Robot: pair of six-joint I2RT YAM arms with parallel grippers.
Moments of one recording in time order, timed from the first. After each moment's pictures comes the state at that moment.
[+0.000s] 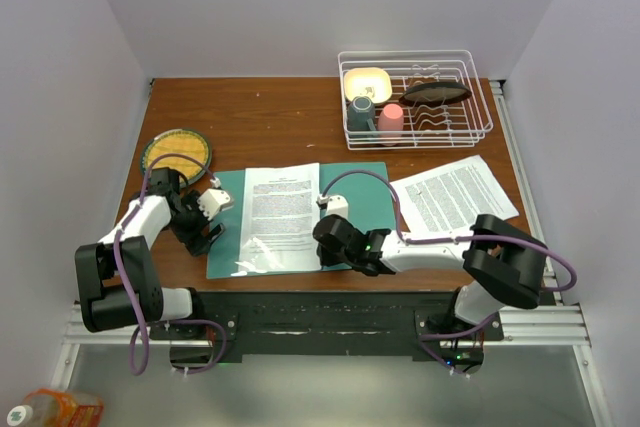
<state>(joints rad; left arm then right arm) 0.19 1.34 0.66 -0.70 0.29 1.03 1.14 1.56 0.74 -0.04 0.32 0.78</state>
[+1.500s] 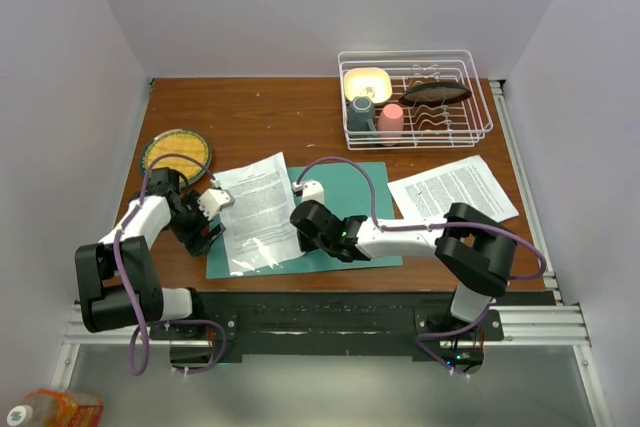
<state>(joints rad) 0.19 1.34 0.66 -0.70 0.29 1.03 1.13 1.73 0.97 -0.04 0.35 0.66</state>
